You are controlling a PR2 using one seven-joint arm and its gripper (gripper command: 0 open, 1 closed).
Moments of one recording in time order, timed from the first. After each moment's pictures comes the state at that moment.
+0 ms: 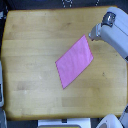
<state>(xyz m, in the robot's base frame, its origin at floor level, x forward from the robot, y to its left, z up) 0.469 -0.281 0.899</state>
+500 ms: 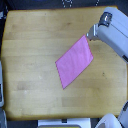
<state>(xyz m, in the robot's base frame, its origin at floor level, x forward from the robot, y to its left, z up) 0.475 -0.264 0.887</state>
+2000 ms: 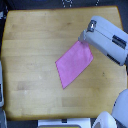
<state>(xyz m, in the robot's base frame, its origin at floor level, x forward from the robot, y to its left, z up) 0.496 -0.224 0.765</state>
